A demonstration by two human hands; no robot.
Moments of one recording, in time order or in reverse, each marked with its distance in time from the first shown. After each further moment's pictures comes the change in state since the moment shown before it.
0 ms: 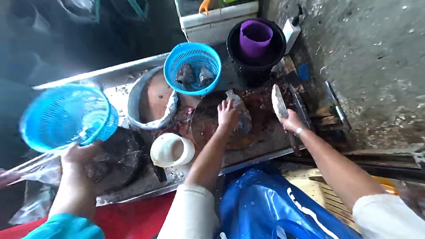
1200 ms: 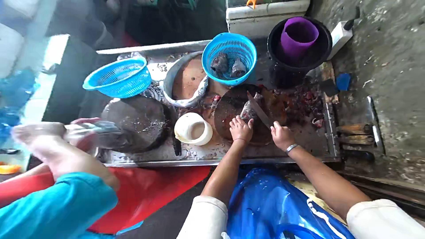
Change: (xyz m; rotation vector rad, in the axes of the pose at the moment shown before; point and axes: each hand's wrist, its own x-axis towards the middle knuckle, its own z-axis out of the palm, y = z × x) left_hand -0.080 -0.013 0.039 -0.162 0.064 -0.661; right_hand -0.034 -0.019 0.111 -0.644 -0.024 -0.555
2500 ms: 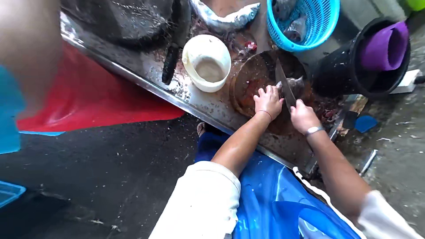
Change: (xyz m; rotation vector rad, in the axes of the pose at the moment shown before) left_hand 0.021 0.005 0.006 -0.202 -0.085 -0.013; right_hand 0.055 -0.077 -0.036 -0.480 -0.280 0.006
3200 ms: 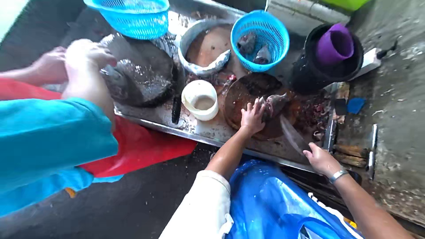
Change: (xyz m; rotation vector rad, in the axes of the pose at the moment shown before) left_hand -0.024 -0.014 -0.002 0.331 0.041 0.339; right_hand -0.133 0.134 0.061 0.197 -0.084 0.135
